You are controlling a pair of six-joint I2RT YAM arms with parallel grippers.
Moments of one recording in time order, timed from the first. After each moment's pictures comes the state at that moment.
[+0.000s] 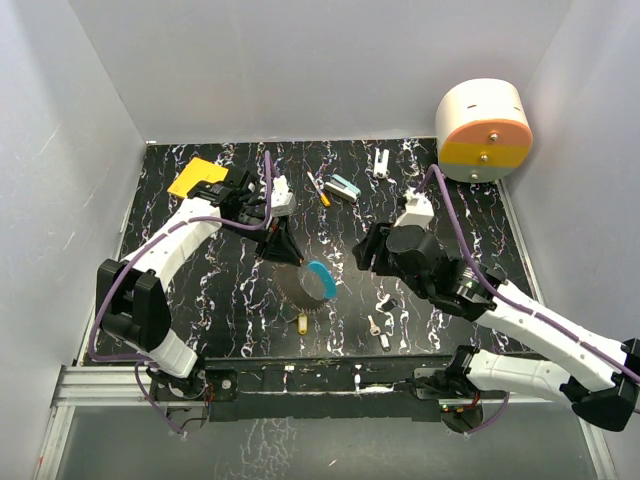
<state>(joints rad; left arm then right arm) -0.39 1.58 1.33 -1.06 1.24 0.99 0.95 0.96 1.02 -0.53 0.45 0.69</state>
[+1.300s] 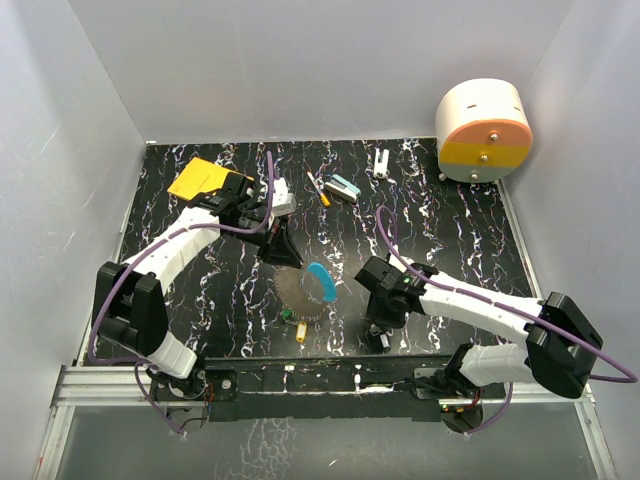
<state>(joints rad) -0.38 1.55 1.19 -0.83 1.22 0.71 0.88 1.26 0.75 -0.81 0.18 1.12</state>
